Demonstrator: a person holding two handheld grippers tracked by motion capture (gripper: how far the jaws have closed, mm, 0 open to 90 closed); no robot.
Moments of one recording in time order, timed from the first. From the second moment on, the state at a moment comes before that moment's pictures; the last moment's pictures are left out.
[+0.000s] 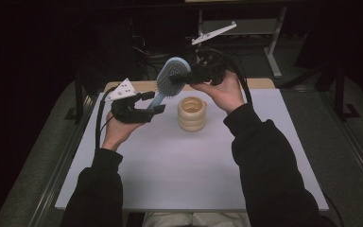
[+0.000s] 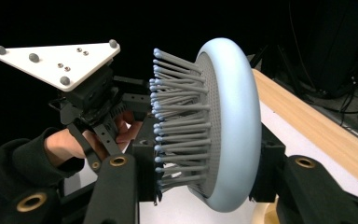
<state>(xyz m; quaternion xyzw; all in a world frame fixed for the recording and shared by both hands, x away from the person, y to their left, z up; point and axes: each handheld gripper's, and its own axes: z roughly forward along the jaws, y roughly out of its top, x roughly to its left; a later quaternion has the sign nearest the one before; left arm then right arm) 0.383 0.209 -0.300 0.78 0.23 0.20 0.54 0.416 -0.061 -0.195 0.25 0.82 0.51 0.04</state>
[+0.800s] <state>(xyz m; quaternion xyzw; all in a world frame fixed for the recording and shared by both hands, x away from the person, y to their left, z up) 0.383 0.239 -0.303 0.77 0.27 0.19 0.55 0.423 -0.092 -0.172 0.28 0.82 0.50 0.09</state>
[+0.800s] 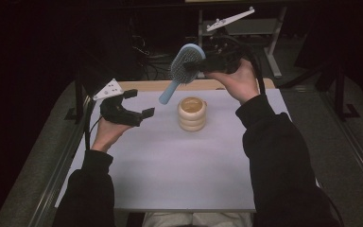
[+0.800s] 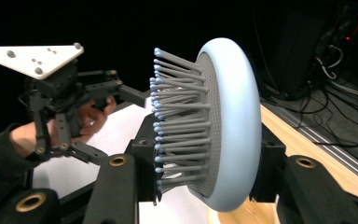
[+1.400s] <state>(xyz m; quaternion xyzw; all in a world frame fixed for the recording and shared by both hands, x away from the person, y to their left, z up) 0.373 0.268 -0.320 0.77 0.27 0.20 0.53 0.426 -0.122 -0.168 0.30 0.81 0.49 0.13</state>
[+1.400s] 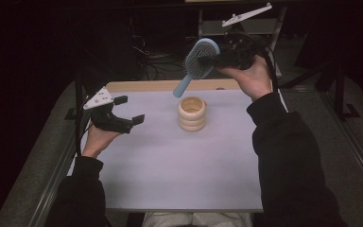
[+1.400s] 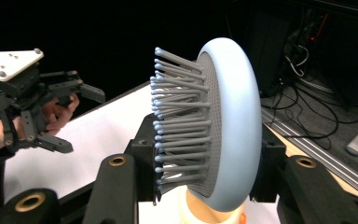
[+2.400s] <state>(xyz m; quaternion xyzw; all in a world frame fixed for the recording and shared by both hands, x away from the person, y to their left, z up) 0.353 0.333 -0.349 0.73 0.33 0.23 0.56 0.441 -0.138 -0.200 0.33 0.81 0.46 0.14</state>
